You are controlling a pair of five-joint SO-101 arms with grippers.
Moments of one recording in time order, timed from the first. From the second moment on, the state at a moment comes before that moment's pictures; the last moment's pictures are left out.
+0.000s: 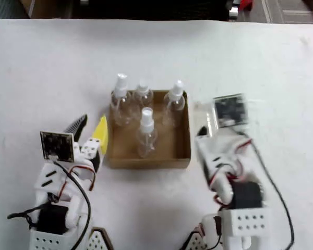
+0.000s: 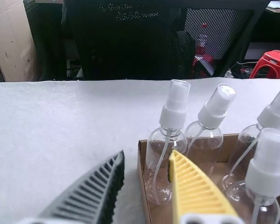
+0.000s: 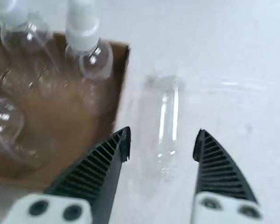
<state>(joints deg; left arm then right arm) 2.3 -104.0 86.2 43.1 4.5 -5.2 -72.3 58.3 58.6 7.3</state>
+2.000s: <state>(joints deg) 9.2 -104.1 78.4 53.6 6.5 -0.7 -26.9 61.4 44.9 18.2</state>
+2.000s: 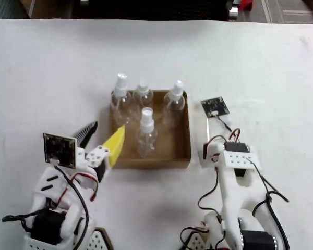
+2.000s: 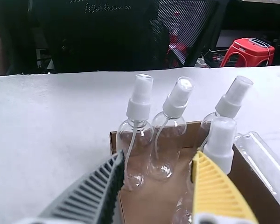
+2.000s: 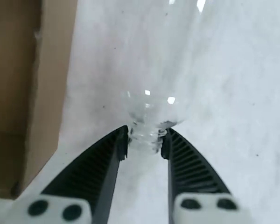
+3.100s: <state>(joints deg) 9.2 -104.0 80.4 52.1 6.5 11.4 -39.0 21.8 97.1 51.7</state>
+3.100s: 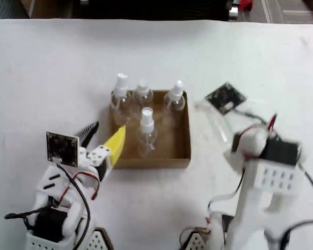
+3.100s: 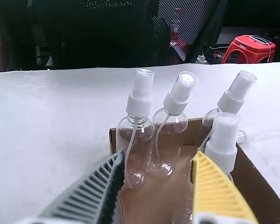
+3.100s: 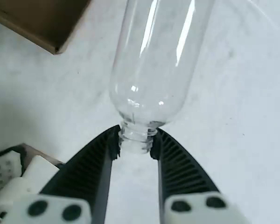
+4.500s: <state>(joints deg) 9.2 -104.0 80.4 52.1 6.5 46.9 -42.9 2.7 95.8 157.0</state>
